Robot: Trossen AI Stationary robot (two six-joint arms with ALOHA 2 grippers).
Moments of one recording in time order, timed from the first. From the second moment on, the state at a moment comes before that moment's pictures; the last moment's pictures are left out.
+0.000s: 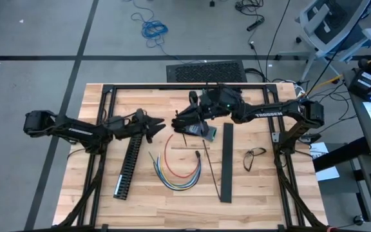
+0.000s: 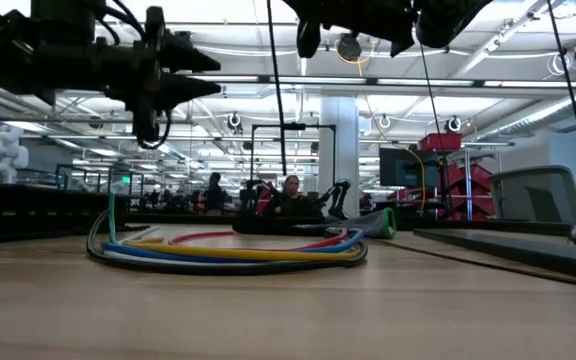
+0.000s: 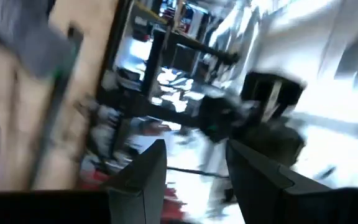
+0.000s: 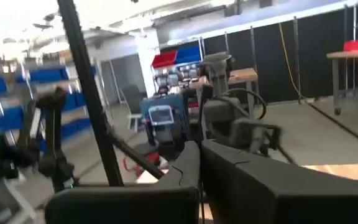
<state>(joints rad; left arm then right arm) 0.11 1.09 0.21 0.98 -0.07 -1.74 -0.22 1.61 1.05 0.75 -0.47 0.30</state>
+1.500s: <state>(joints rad) -0.39 1.09 0.68 0.07 -0.50 1.42 -0.22 1.80 1.12 0.78 -0.04 1.42</state>
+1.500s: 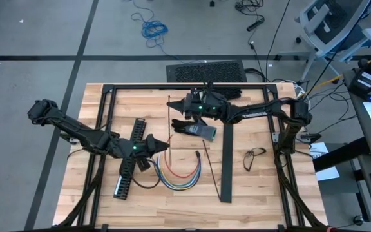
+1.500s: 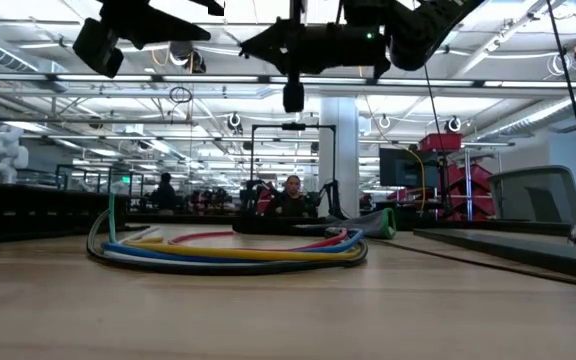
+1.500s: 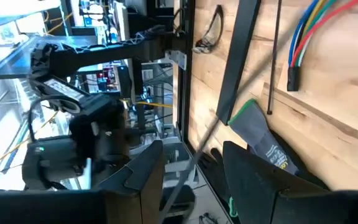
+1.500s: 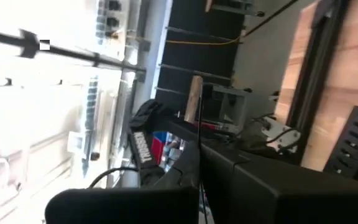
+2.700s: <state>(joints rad) -0.41 1.09 0.68 0.11 -0.27 0.92 -0.19 1.81 1.12 0.84 0.05 1.38</state>
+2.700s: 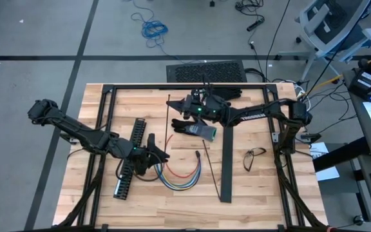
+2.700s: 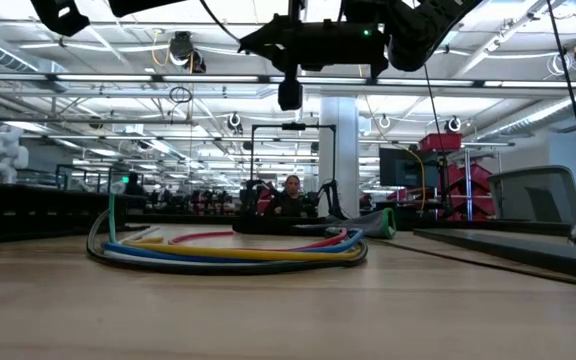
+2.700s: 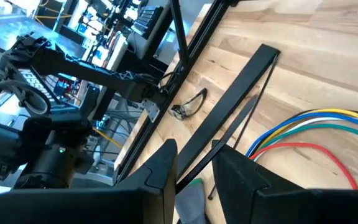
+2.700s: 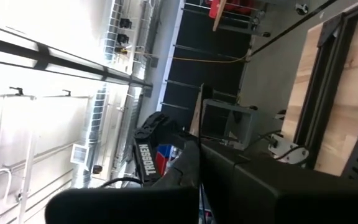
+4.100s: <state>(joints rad) -0.38 1.09 0.68 0.10 -0.29 0.71 -0.20 1.81 1.12 0.87 -0.10 1.15</state>
